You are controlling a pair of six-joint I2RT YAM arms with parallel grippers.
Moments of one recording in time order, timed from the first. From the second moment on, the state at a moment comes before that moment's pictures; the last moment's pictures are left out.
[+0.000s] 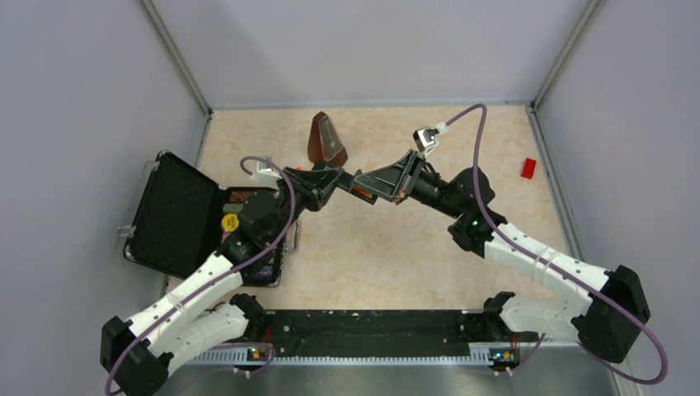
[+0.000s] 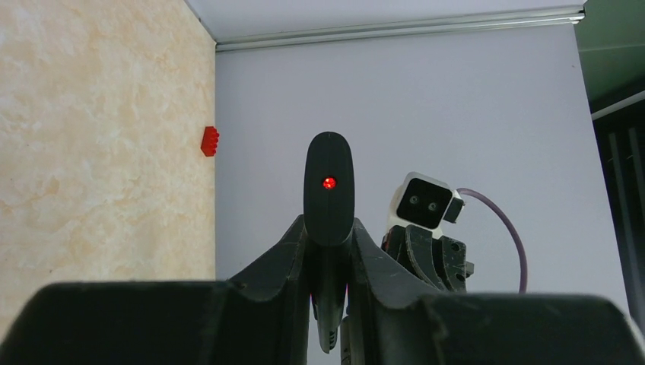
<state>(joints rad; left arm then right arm) -0.67 0.85 0.65 0.26 -0.09 -1.49 0.77 1.12 0.81 0.62 -0.40 1.33</state>
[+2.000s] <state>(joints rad) -0.62 0.82 0.59 0.26 -0.13 -1.51 0.71 1.07 0.72 0.45 -0.41 1.47</state>
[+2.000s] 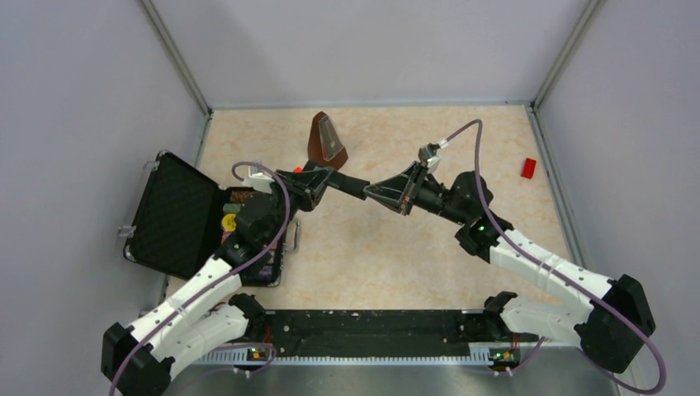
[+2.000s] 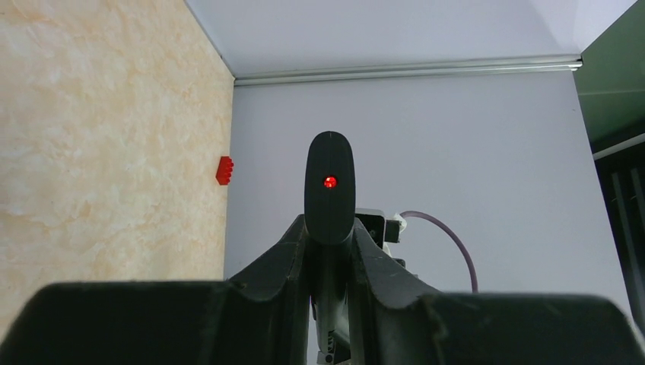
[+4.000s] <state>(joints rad) -0.63 0.85 0.59 0.30 -0.10 -1.54 0.67 1.08 0.80 0.18 -0.33 1.27</state>
